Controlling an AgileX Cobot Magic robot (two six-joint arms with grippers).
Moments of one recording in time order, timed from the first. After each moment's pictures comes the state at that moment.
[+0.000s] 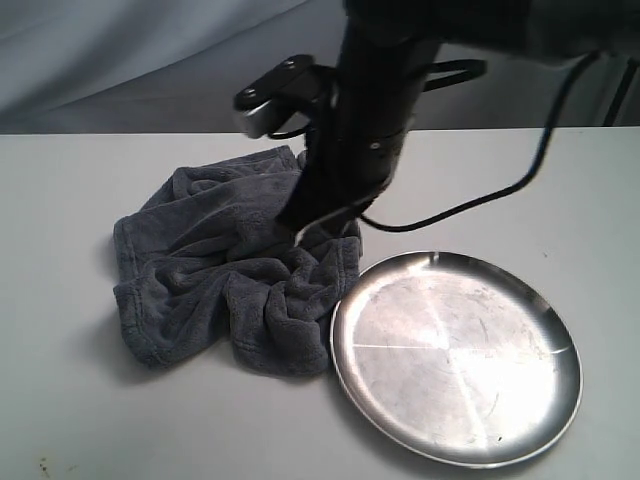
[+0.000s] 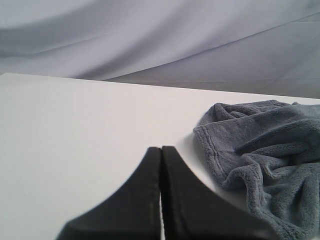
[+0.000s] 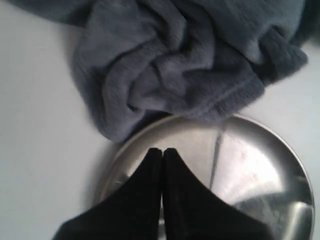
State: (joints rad) left arm 0.06 0.00 0.00 -0.02 0.27 -0.05; right arm 0.70 1.92 -1.72 0.00 1.22 -0.26
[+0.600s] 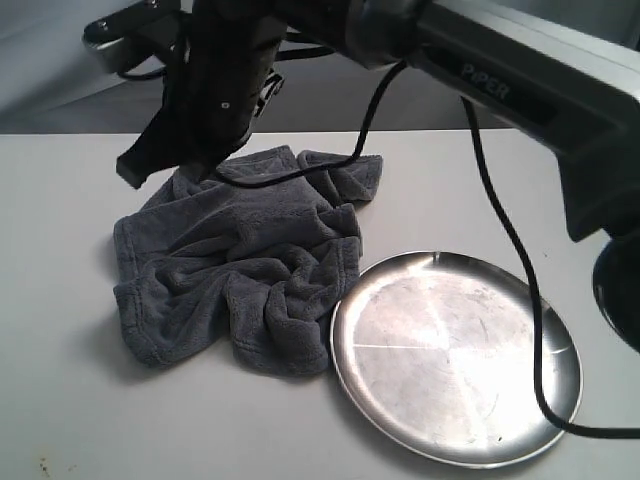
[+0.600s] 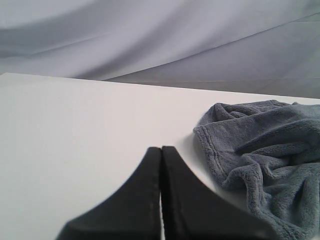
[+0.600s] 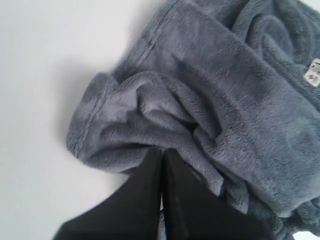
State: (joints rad) left arm 0.06 0.00 0.00 -0.02 0.27 -0.05; right arm 0.79 2.22 -2.25 0.07 1.21 -0.17
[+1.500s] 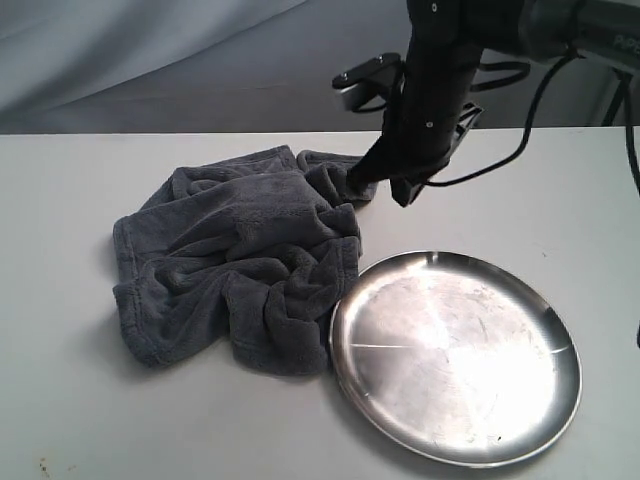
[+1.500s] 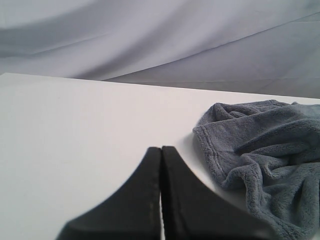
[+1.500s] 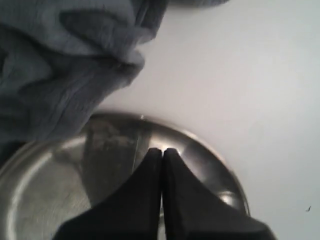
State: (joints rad) left arm 0.06 0.00 0.00 -0.02 0.27 -0.05; right arm 0.45 2.12 -1.86 -0.04 1.22 -0.19
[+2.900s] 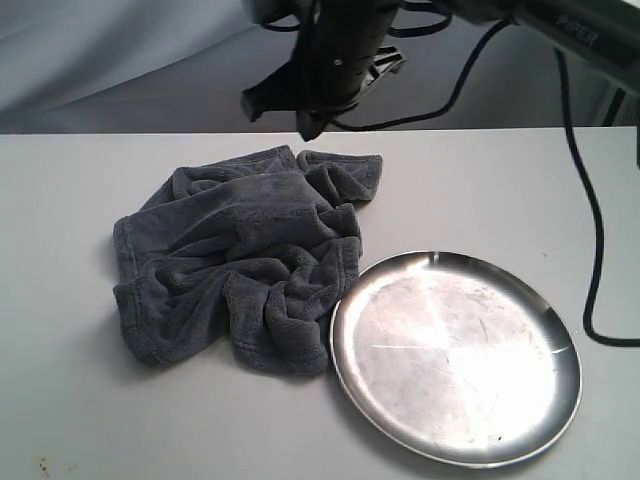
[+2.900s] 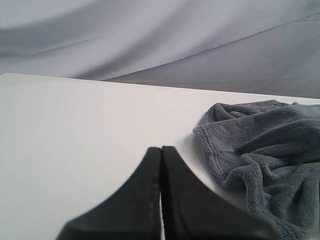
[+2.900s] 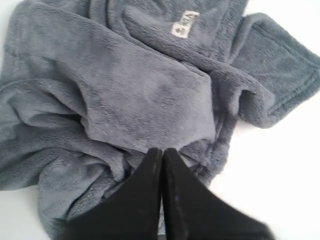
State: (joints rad) left arm 0.06 0.00 0.00 -0.02 0.27 -0.05; right arm 0.57 2.19 -2.19 0.04 1.20 -0.02
